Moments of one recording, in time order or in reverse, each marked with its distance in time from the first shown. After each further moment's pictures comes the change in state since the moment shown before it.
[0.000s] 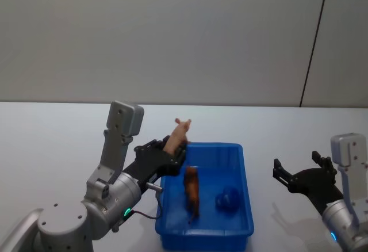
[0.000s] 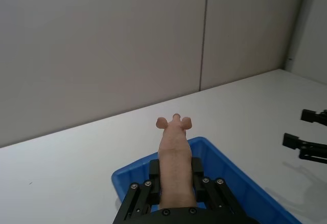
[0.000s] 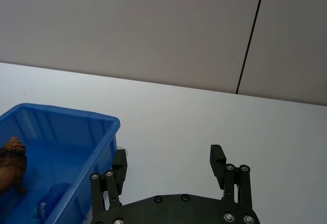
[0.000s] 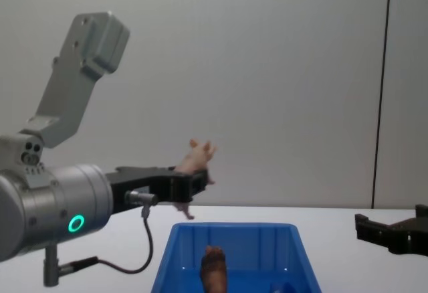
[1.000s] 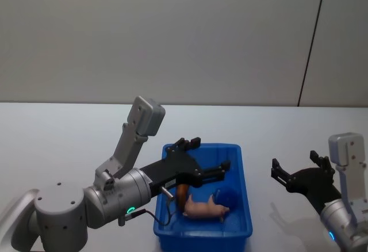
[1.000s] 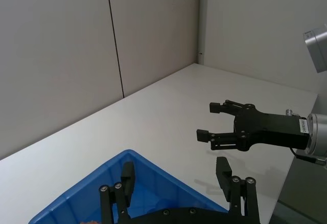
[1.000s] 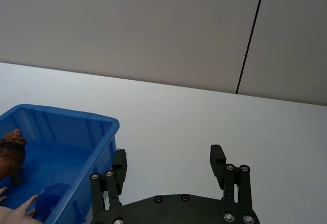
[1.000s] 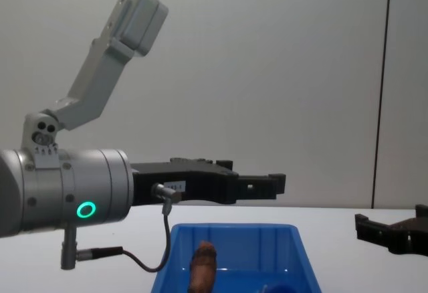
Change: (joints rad) left arm -0.080 0.012 0.006 0.052 0.032 0.013 -0.406; right arm 0.000 0.000 0.000 0.000 0.000 0.000 0.000
